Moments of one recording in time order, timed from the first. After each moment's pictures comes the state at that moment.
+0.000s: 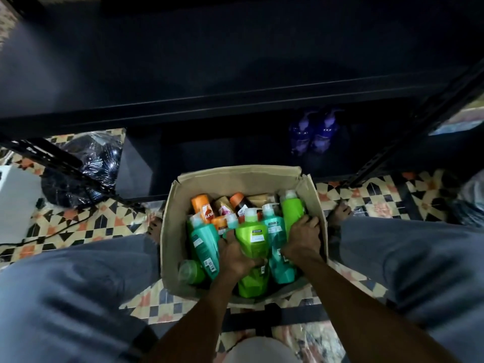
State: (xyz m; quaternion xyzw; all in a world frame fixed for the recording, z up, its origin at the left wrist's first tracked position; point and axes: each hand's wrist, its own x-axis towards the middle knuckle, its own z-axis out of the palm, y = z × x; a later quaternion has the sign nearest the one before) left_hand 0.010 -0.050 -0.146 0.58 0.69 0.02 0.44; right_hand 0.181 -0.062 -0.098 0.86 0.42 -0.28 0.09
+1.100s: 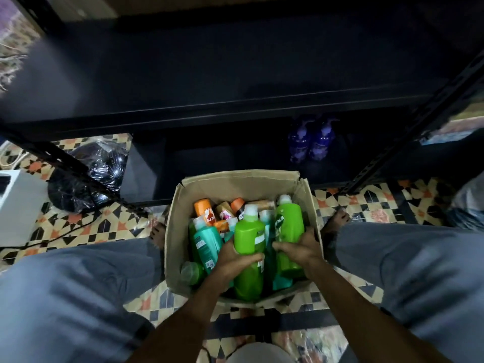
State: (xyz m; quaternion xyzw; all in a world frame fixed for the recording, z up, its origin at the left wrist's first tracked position) left_hand -0.003 -0.056 -0.111 0.46 0.61 0.13 0.63; right_hand 0.188 -0.088 -0.094 0.83 0.21 -0.46 -0.23
